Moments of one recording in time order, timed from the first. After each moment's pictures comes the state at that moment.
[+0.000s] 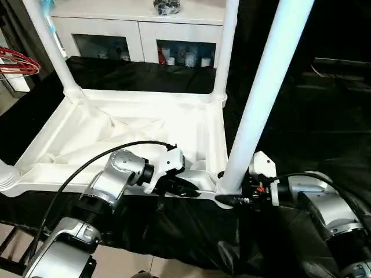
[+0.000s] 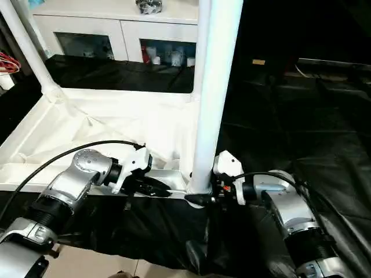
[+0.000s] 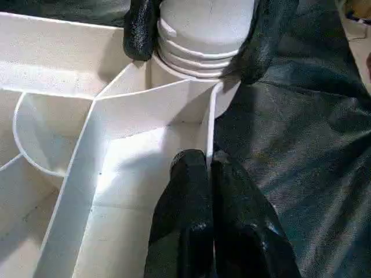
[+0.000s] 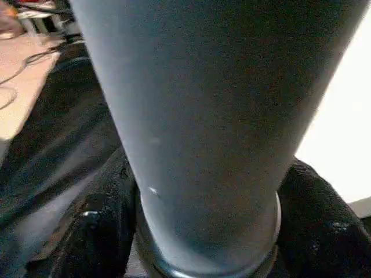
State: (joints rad) left arm -0.59 0.28 -0.31 0.58 0.02 0.08 -1.33; right arm -0.33 -0.45 0.20 0.34 0.19 0.11 1.19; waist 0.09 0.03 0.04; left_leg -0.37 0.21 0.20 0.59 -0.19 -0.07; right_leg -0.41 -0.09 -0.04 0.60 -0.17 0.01
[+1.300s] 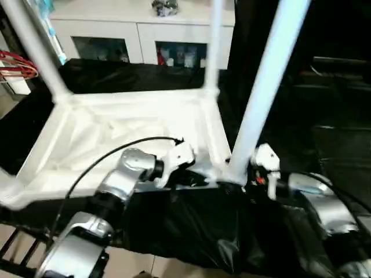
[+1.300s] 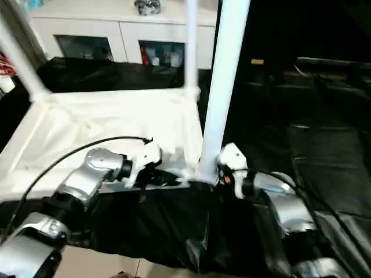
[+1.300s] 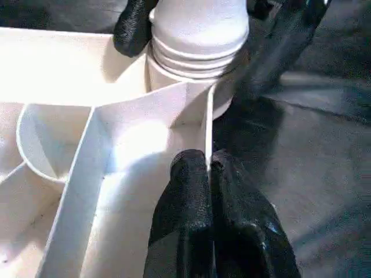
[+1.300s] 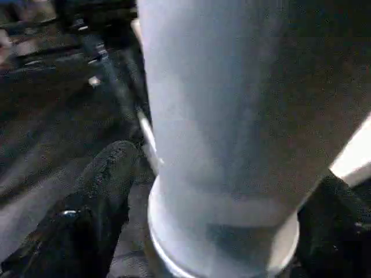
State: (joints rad) left arm -0.63 0.23 -0.29 0.67 0.04 0.04 -1.27; right arm -0.31 -0.45 0.16 0.35 0.19 0.08 1.11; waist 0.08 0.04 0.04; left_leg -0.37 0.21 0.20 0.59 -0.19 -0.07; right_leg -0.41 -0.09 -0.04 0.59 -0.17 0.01
